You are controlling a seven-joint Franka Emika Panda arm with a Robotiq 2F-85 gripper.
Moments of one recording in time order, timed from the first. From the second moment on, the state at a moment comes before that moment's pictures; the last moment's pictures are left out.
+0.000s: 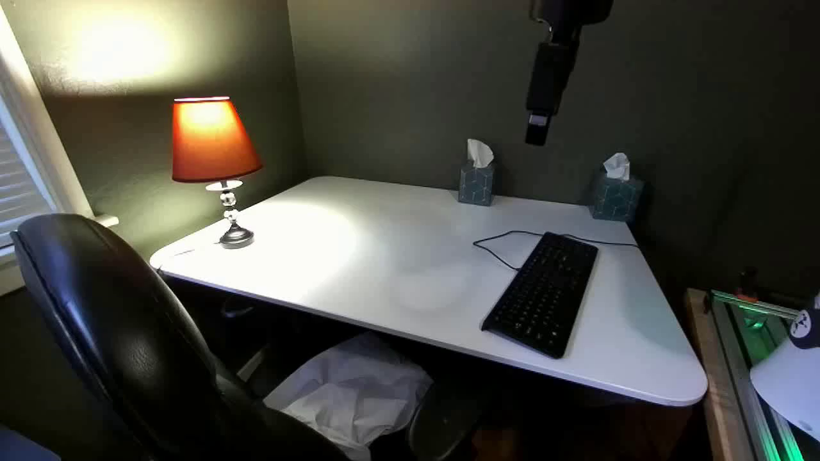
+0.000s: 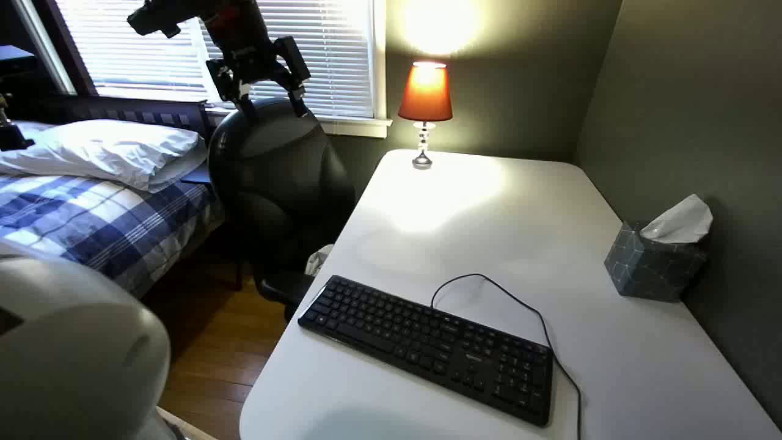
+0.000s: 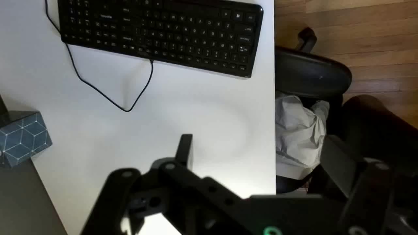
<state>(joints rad) 0.04 -0.56 0.31 -2.43 -0.13 1.94 0.25</state>
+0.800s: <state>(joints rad) 0.04 -0.51 0.21 -2.45 -0.12 1.94 0.24</state>
